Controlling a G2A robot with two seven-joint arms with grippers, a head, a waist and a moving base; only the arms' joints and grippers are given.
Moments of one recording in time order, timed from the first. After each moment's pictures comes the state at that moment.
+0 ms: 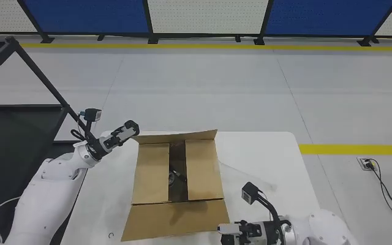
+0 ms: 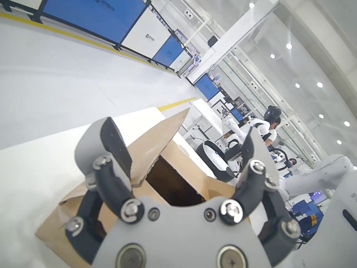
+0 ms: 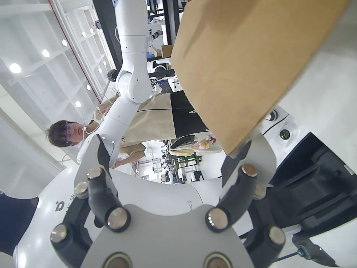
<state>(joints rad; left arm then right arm) 0.47 -0.99 -1.10 -0.84 -0.42 -0.94 -0.88 -1.20 -1.16 1.37 -1.90 0.28 0.25 1.28</state>
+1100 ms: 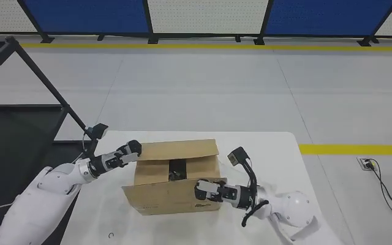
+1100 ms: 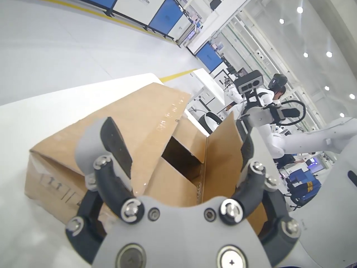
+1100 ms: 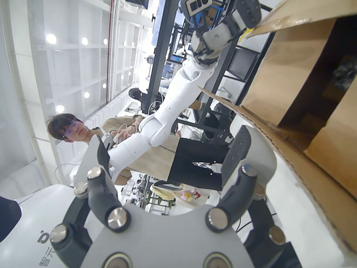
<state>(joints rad) 0.49 -0.83 -0.83 -0.95 -0.49 -1.01 -0.81 -0.91 -1.21 1.11 -1.67 0.31 -0.13 0.84</state>
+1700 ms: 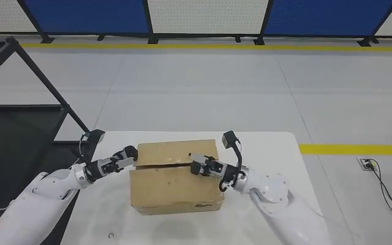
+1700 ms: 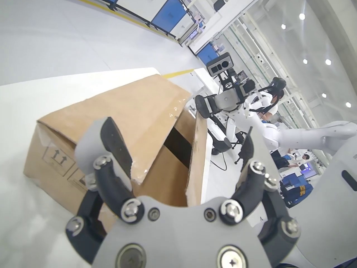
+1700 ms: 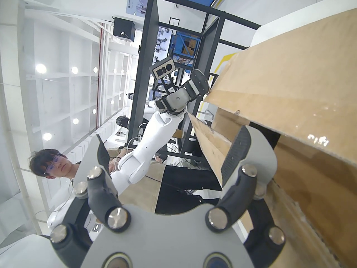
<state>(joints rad) 0.50 -0.78 -0.77 -0.95 -0.55 -1.01 -0.81 -0.68 -1.29 0.95 -1.33 0.31 -0.20 0.68</state>
